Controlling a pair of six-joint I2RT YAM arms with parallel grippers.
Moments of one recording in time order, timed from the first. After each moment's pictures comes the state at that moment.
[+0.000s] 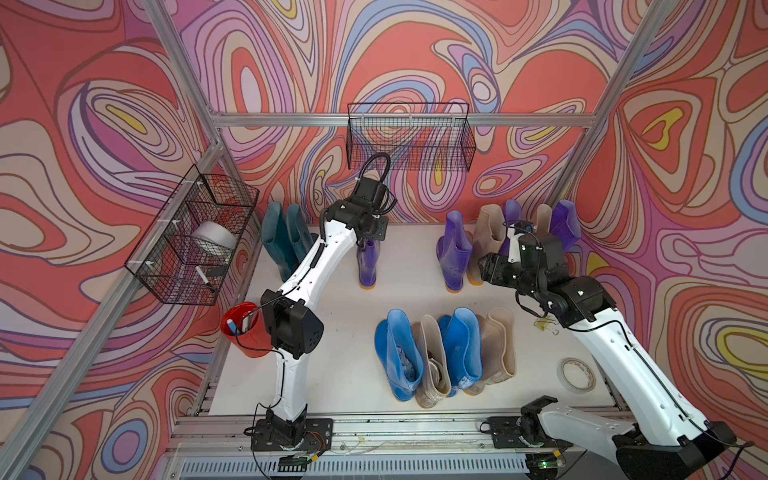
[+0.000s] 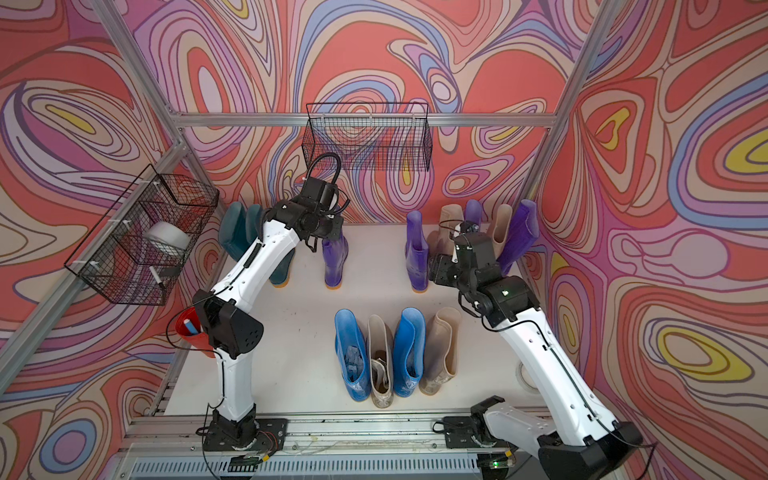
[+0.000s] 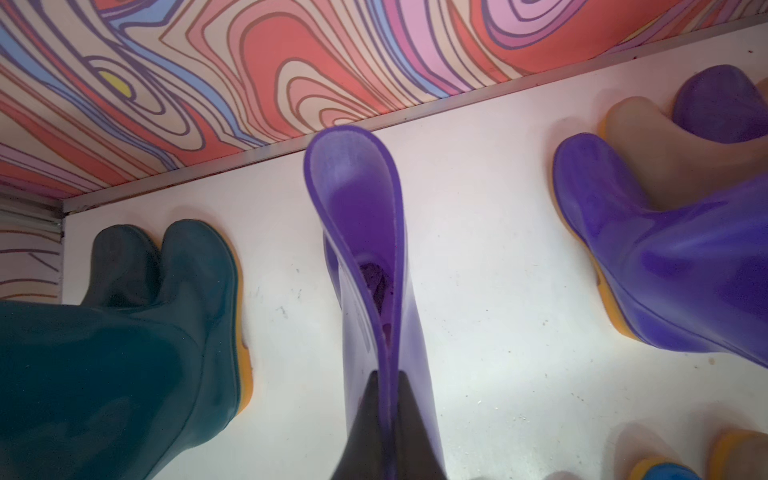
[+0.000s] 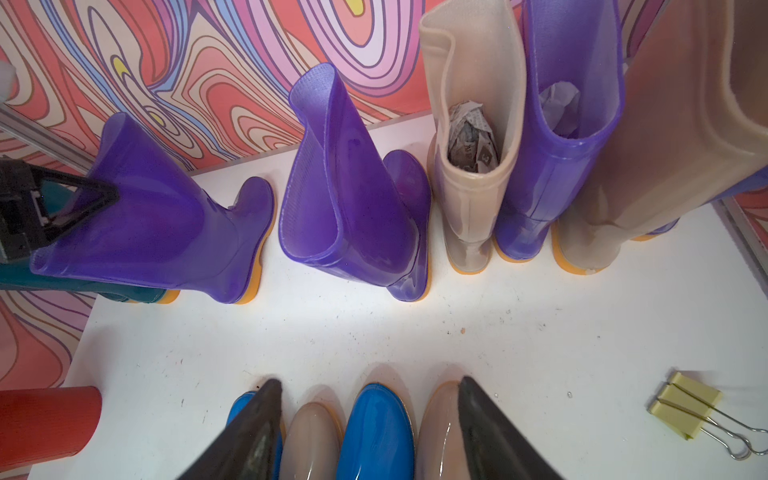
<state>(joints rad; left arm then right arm) -0.44 2.04 2.23 -1.05 -0.19 -0.16 0.36 1.13 1.32 -0.82 0.11 0.43</state>
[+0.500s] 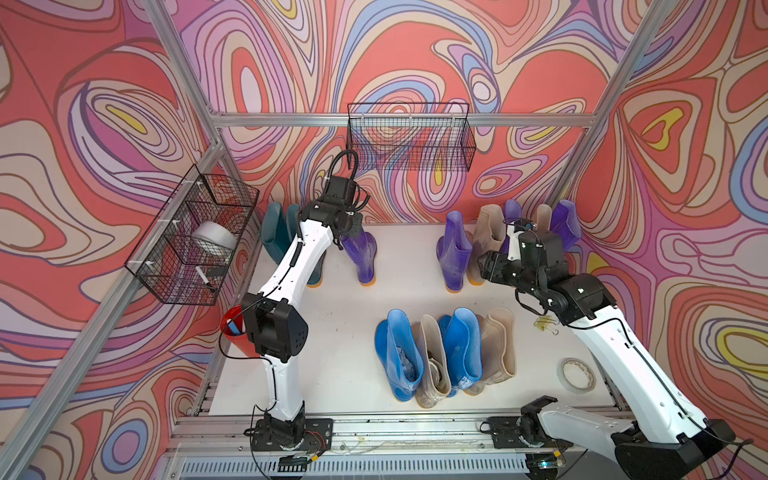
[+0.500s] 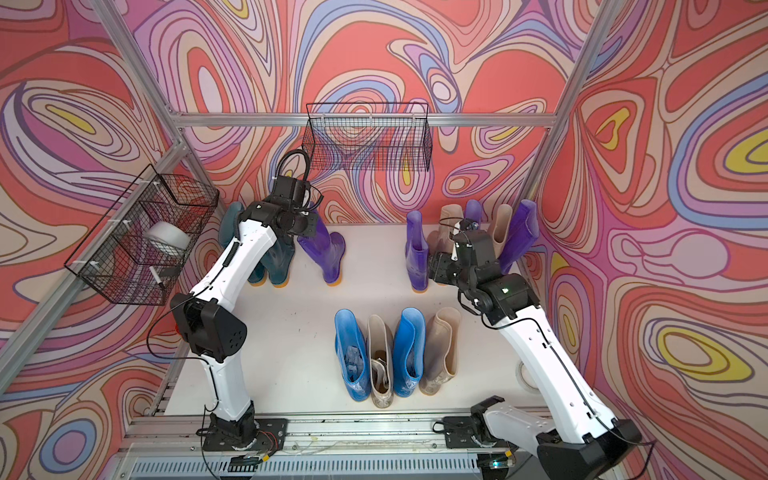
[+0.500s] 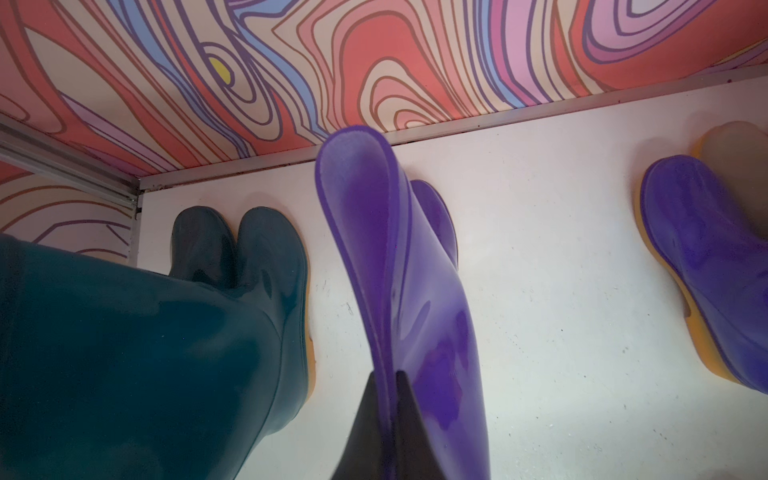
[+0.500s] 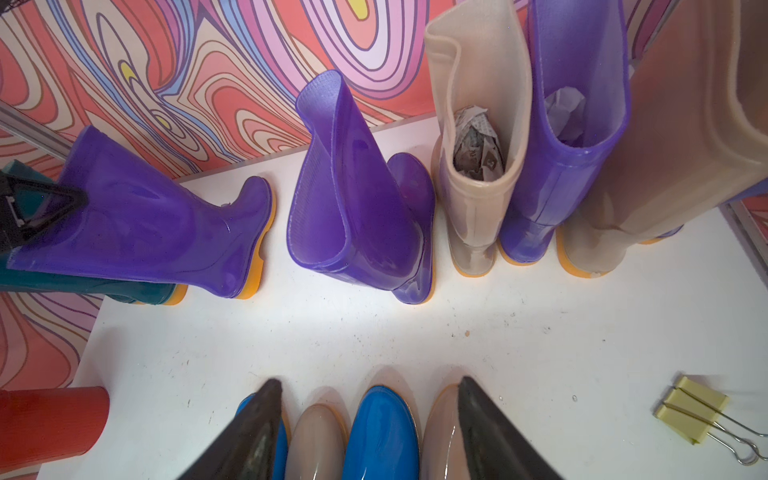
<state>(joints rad) -0.29 1.95 2.09 -0.96 -0.18 -0.10 0.36 1.14 1.35 -0.82 0.11 0.43</state>
